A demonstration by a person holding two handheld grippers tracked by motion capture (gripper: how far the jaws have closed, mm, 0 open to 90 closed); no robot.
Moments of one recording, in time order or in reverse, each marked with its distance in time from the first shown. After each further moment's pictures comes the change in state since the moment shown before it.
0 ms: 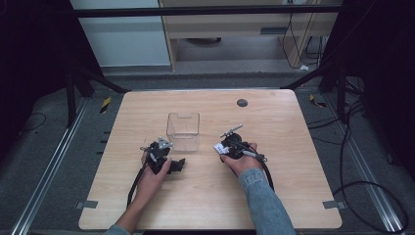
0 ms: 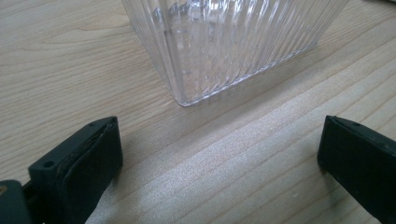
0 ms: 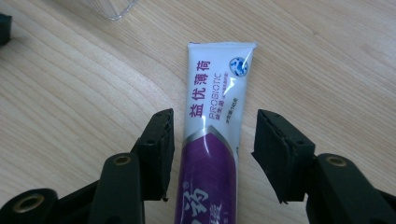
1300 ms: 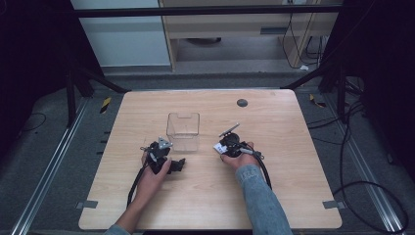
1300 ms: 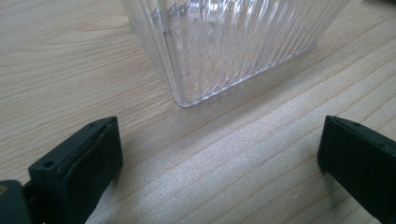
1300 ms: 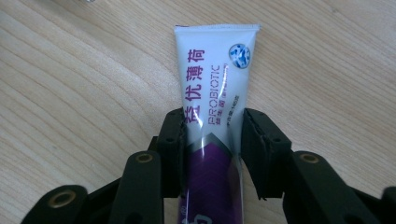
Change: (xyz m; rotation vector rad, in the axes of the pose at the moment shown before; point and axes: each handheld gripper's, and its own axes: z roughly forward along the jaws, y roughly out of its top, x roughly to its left) left arm 0.000 0.000 0.000 0.000 -0.001 0.000; right arm -0.004 0.005 0.020 0.079 0.012 0.028
